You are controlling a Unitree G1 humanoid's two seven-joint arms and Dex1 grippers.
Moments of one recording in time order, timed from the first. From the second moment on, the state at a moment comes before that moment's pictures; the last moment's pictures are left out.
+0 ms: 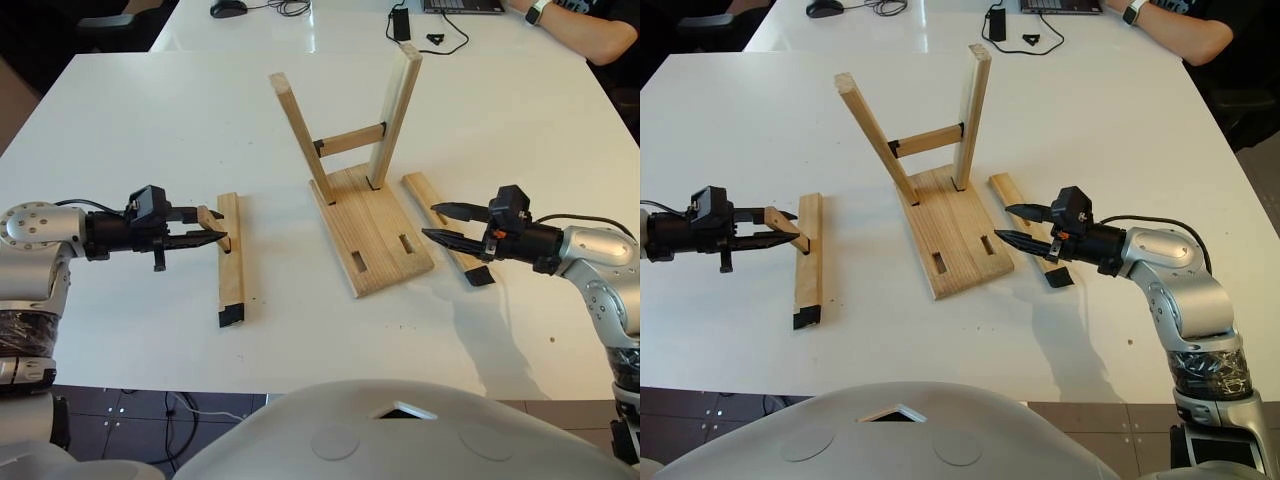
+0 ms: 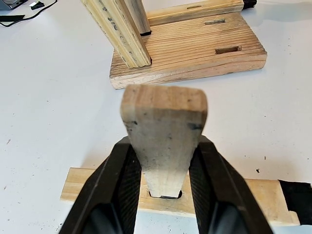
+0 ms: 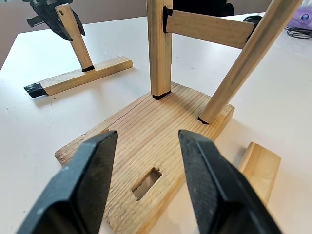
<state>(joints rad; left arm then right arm) -0.07 0.97 0.04 0.23 -0.46 -0.03 -1.40 0.04 -0.71 -0.04 -0.30 0.49 0.39 1.03</state>
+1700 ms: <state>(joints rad) -0.18 0.82 0.27 -0.23 -0.75 0.48 -1.03 0.00 -0.71 -0.01 -0.25 0.43 0.33 1.03</state>
